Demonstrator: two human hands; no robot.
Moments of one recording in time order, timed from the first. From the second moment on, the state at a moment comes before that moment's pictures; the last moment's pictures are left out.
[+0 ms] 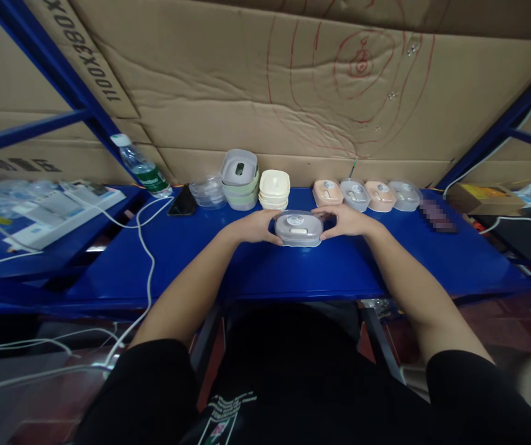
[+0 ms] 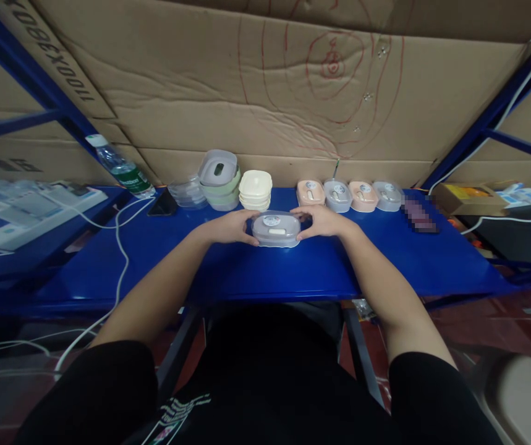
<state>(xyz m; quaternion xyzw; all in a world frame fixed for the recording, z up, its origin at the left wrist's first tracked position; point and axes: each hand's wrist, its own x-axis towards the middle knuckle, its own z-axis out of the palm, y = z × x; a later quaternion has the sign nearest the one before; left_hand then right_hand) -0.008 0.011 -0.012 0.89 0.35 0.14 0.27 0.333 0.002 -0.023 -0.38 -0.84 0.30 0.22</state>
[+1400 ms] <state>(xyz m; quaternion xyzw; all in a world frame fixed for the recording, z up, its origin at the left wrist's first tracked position) 0.013 0.018 -0.043 0.87 0.39 0.18 0.26 0.324 0.005 -0.024 -0.48 -0.84 0.02 0.26</state>
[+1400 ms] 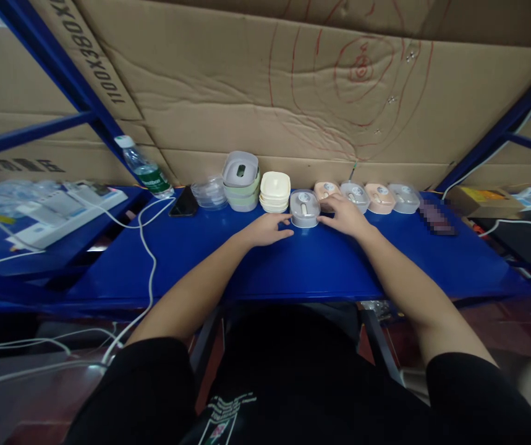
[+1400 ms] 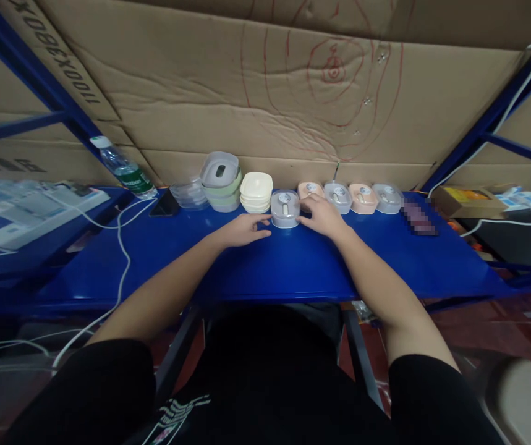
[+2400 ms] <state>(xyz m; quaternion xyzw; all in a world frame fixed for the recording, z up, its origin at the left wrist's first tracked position) 0.003 0.014 -0.025 0.90 0.37 0.20 0.14 0.279 0.004 -0.036 -0.47 -0.86 -0.06 0.21</state>
